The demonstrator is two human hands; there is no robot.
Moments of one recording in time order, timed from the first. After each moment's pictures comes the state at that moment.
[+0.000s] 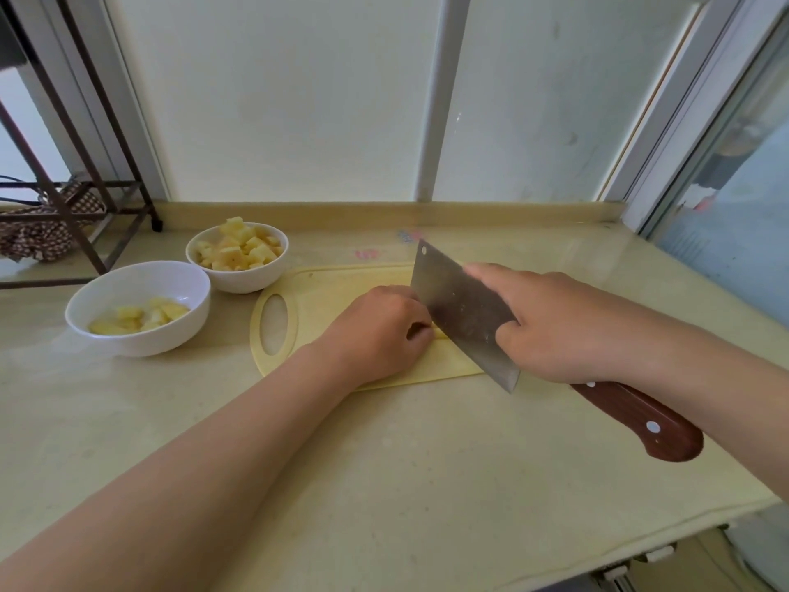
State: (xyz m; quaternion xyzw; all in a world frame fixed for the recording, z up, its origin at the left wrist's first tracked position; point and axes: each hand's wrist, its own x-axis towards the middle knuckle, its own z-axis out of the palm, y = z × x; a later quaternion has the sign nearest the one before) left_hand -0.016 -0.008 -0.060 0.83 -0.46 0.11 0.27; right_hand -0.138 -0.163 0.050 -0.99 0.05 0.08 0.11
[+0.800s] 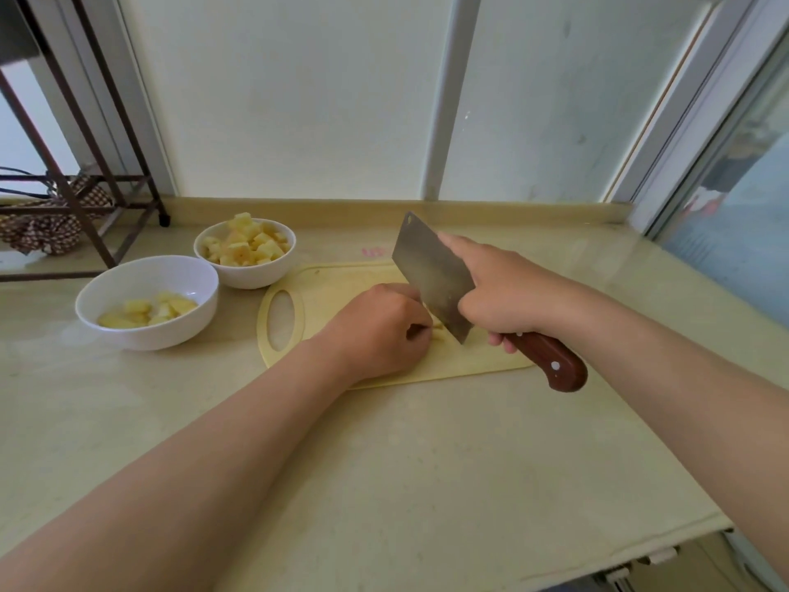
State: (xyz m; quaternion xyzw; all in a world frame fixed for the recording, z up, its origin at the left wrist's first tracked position) left_hand -0.011 -0.002 -0.065 0.82 -0.48 0.13 0.28; right_hand -0.083 -0.150 0.033 -0.96 0.11 0.08 0.25
